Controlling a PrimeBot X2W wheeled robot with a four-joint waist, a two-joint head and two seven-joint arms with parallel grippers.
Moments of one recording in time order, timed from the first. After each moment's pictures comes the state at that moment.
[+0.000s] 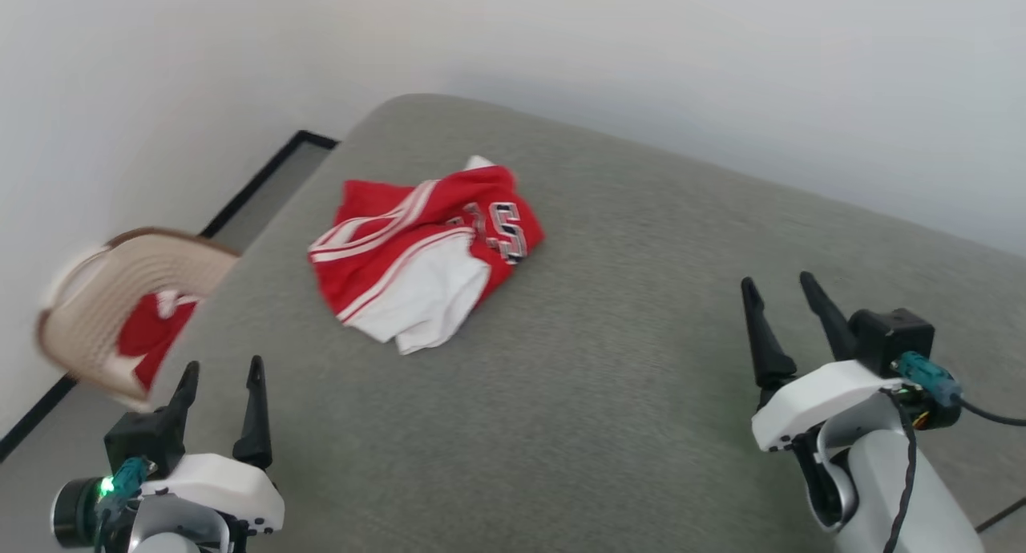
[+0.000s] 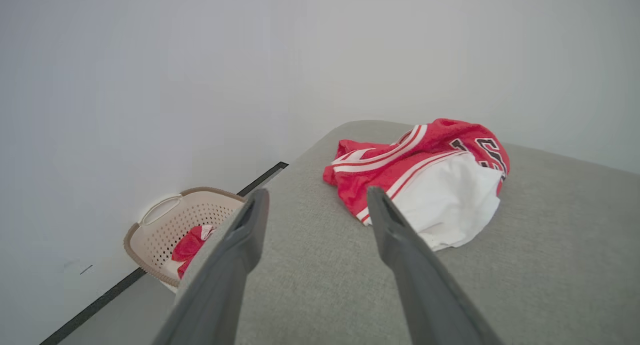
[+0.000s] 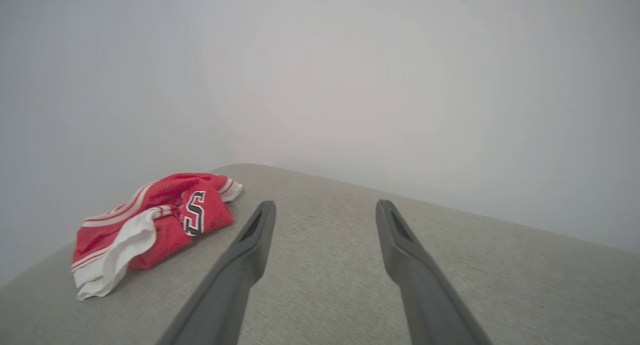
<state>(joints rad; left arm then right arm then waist) -0.15 0.16 0.08 0.44 -0.15 -0.11 -0.26 -0.34 -0.11 0.08 0.57 0.27 0.13 -0.26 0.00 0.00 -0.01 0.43</state>
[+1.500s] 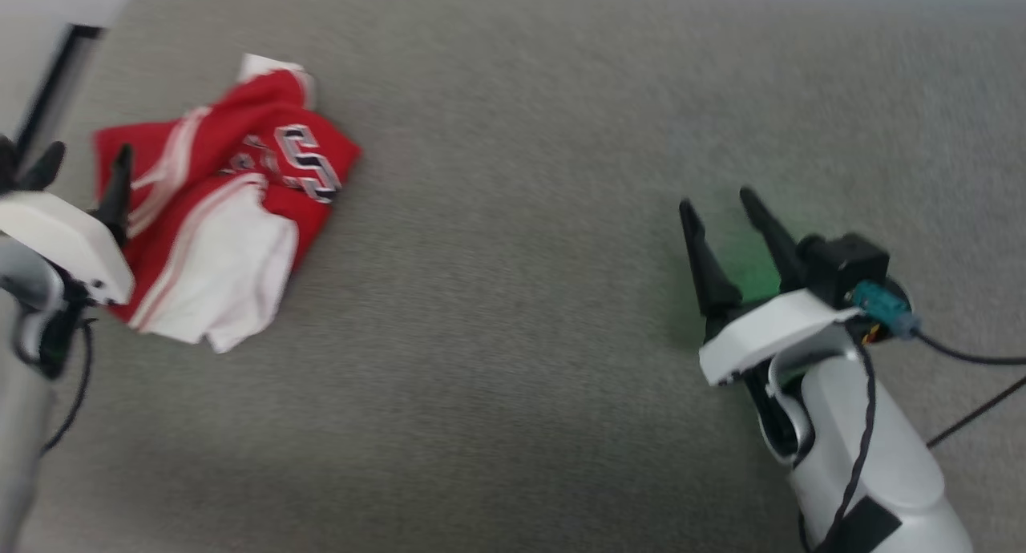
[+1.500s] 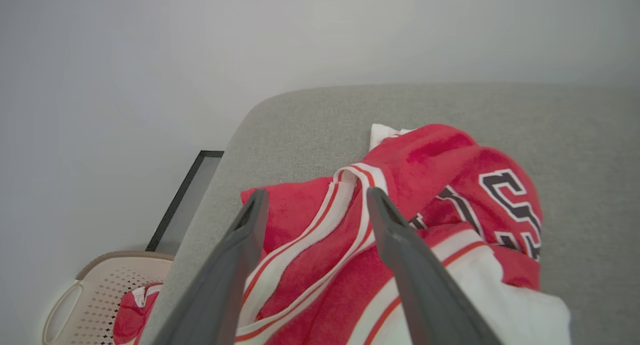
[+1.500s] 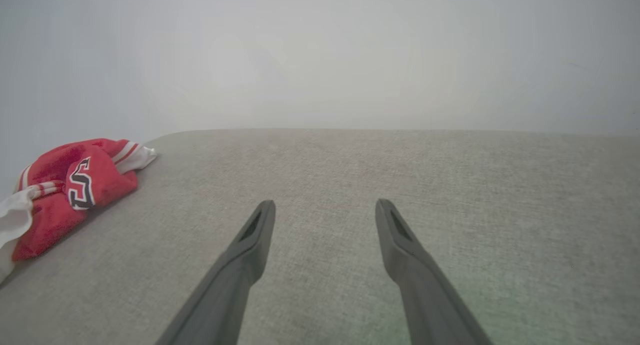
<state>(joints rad) -0.75 0.56 -0.32 0.81 -0.57 -0.13 -0.08 -0.47 -0.06 0.17 0.53 0.26 0.13 -0.26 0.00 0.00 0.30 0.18</state>
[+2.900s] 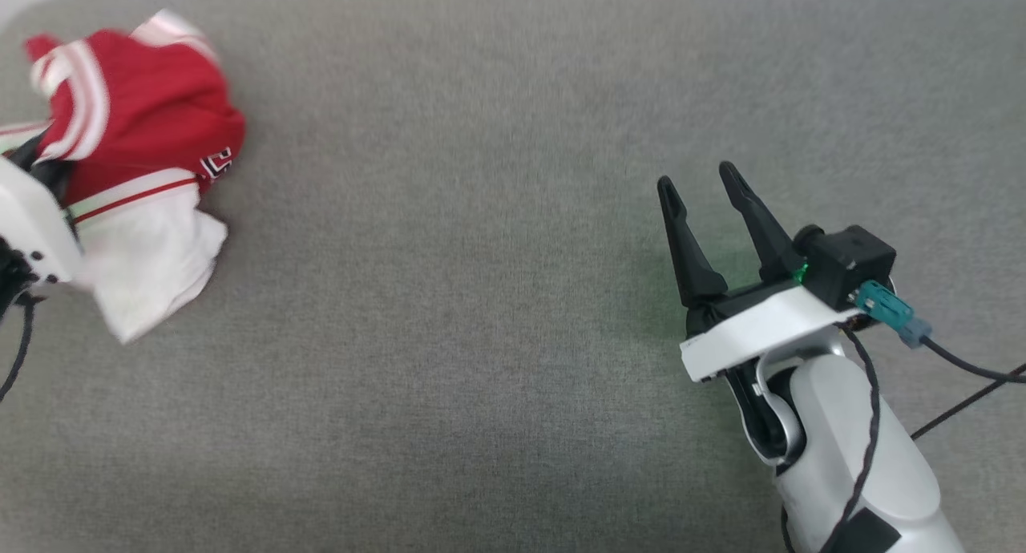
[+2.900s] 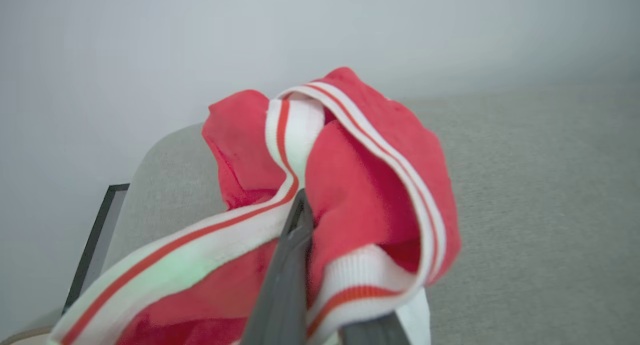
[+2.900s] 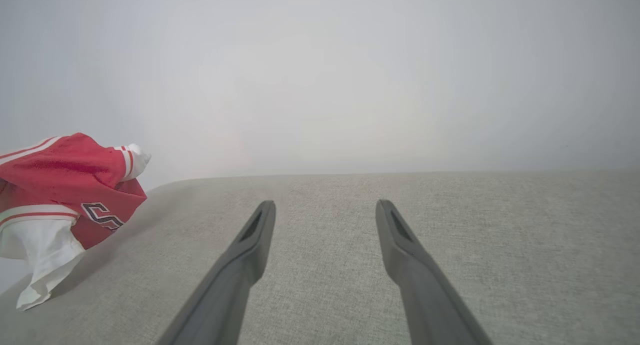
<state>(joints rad) -0.90 0.84 -0.81 0.67 -1.08 -0.13 0.01 -0.45 -0.05 0.23 0.38 0.34 0.13 -0.26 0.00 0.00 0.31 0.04</state>
